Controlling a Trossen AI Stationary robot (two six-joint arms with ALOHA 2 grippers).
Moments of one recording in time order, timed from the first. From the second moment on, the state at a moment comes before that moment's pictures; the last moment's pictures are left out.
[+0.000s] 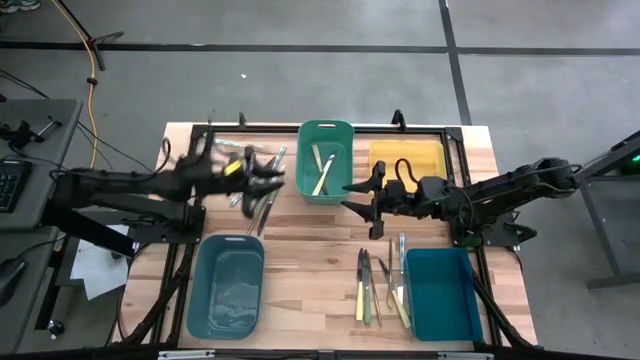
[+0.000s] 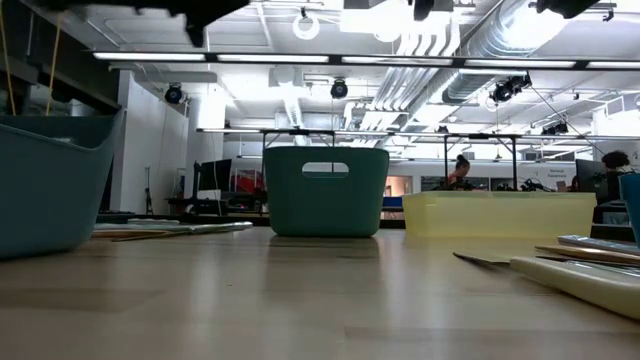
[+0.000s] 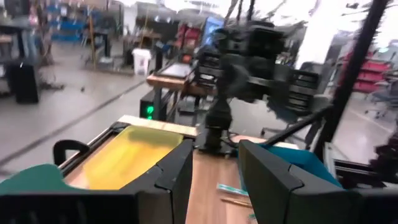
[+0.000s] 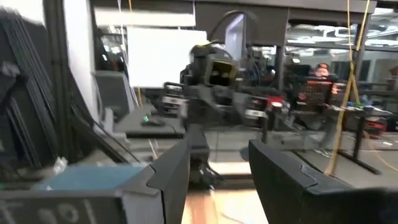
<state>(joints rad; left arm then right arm) 0.05 0.82 0.53 0.35 -0.06 -0.13 0.14 1.25 0.70 0.74 0.20 -0.09</state>
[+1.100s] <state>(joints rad) -0.09 0.64 0.24 0.64 -0.20 0.03 0.14 1.25 0.70 0.63 0.39 -0.08</state>
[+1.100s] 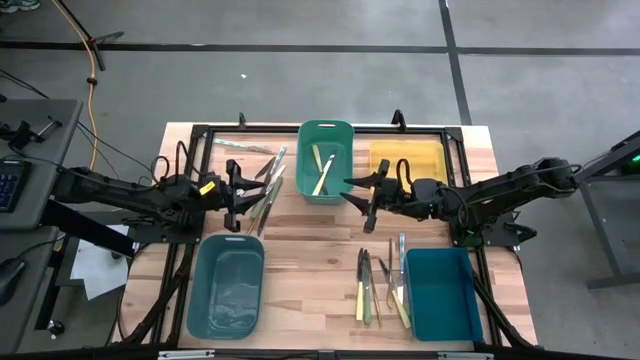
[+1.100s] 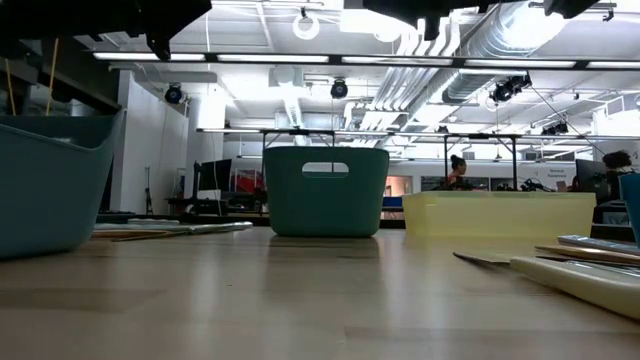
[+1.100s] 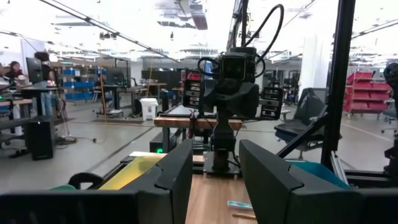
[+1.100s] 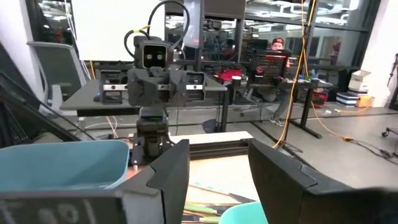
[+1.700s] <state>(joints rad) -0.09 0.64 0.24 0.66 -0.20 0.04 0.17 1.26 0.85 0.30 0.38 0.17</state>
